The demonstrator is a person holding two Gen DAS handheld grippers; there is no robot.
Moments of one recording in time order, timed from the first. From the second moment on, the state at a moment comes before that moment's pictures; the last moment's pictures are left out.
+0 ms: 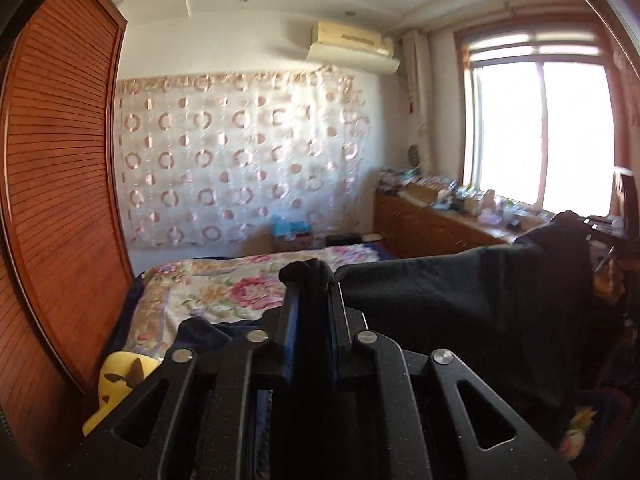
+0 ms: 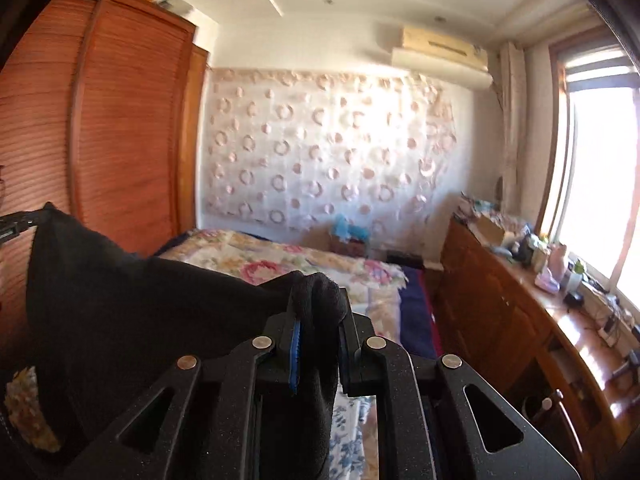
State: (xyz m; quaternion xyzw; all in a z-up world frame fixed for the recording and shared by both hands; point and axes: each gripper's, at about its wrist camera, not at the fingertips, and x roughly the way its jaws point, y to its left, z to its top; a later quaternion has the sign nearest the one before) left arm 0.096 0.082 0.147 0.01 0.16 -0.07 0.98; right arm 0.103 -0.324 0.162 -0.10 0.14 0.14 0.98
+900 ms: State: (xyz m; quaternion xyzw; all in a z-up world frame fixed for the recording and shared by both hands) left arm 0.087 0.030 -0.047 0.00 0.37 -0.13 0.92; right arm 0.180 -0.329 -0.010 -0.06 0.36 0.19 0.91
